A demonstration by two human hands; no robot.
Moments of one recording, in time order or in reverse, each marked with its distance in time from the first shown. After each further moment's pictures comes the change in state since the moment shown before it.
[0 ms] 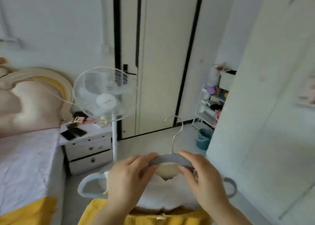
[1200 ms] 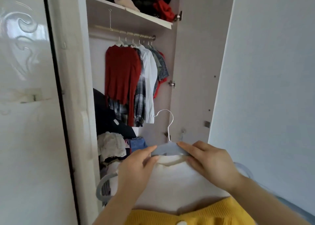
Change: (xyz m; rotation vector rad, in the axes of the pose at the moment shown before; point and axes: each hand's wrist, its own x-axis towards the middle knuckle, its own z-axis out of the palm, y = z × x) left_hand -0.124 0.851 0.358 -1.355 -0.851 0.808; right_hand -0.465 0.147 -0.670 -1.541 0.138 1.081
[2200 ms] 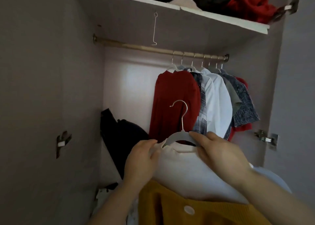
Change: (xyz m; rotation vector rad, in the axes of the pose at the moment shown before) left_hand 0.424 -0.264 0.076 0.322 0.277 -0.156; right_hand 0.443 0.167 0.304 0.046 -0.016 -0.163
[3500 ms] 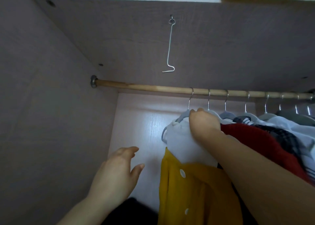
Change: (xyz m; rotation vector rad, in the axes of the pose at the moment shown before) left_hand 0.311 -0.113 -0.005 0.511 0.356 0.127; right_hand 0.475 0.060 0.097 -0.018 0.216 0.167
